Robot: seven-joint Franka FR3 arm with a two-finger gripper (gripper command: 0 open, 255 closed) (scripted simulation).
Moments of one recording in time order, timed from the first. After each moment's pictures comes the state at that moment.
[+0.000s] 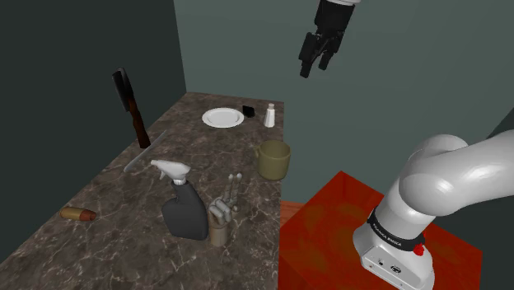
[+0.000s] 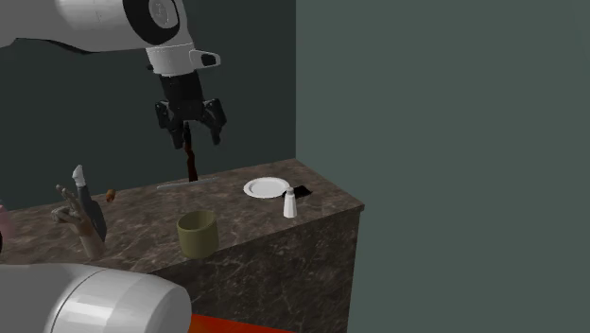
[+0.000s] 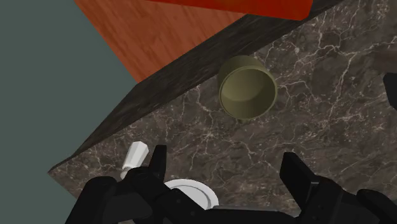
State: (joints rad) arm 0.01 -0.78 0.07 -2.31 0.00 1.69 0.02
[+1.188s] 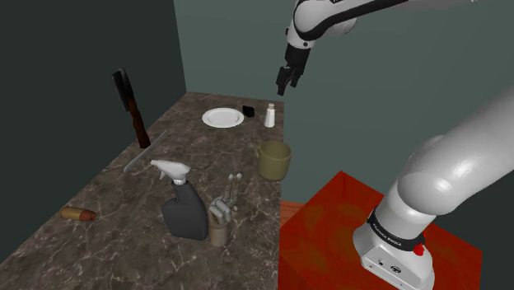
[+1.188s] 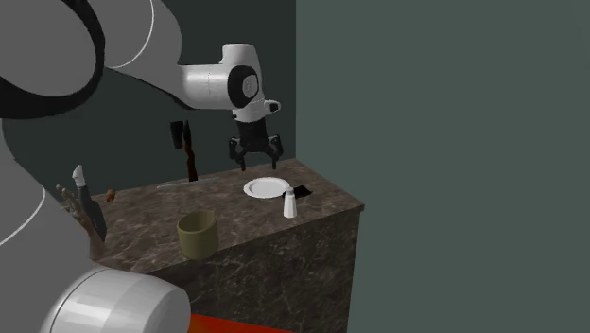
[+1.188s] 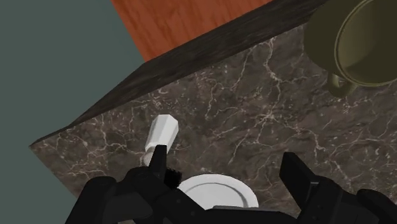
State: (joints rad) arm -0.02 -0.32 -0.10 -2.27 -0.06 2.12 -0.25
